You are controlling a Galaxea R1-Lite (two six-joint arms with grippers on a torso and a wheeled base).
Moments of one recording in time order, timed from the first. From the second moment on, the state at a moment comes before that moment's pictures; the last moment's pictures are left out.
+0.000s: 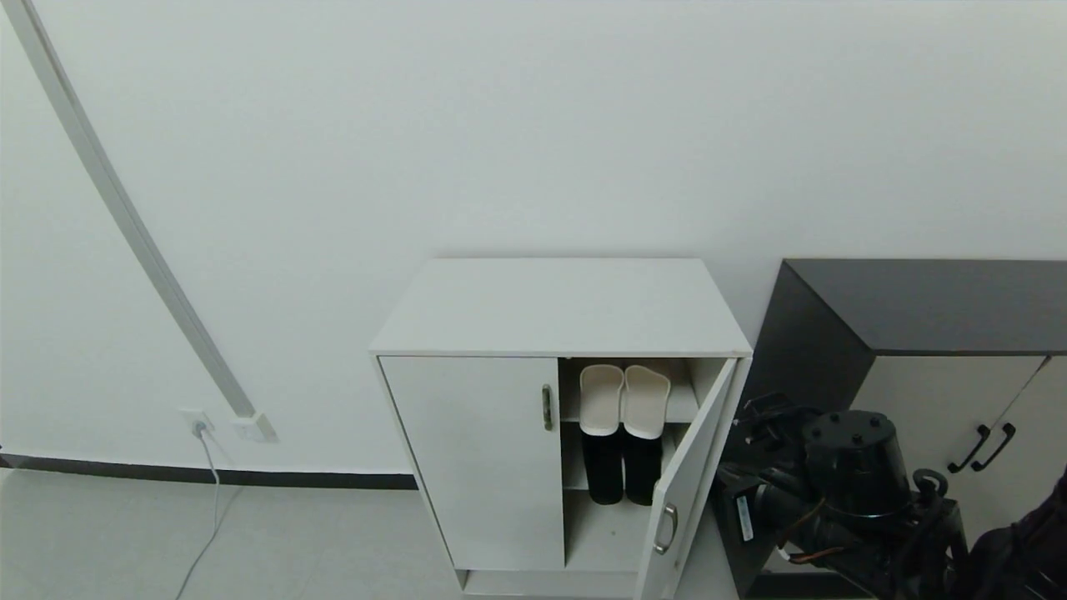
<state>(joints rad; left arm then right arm) 0.00 0.00 0.00 0.00 -0.02 0.00 0.63 1.88 -0.43 -0.96 -0.26 0.09</state>
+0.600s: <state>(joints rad) 0.00 0.00 0.00 0.00 -0.02 0.00 0.64 2.06 -0.56 -1.06 -0.26 0.10</state>
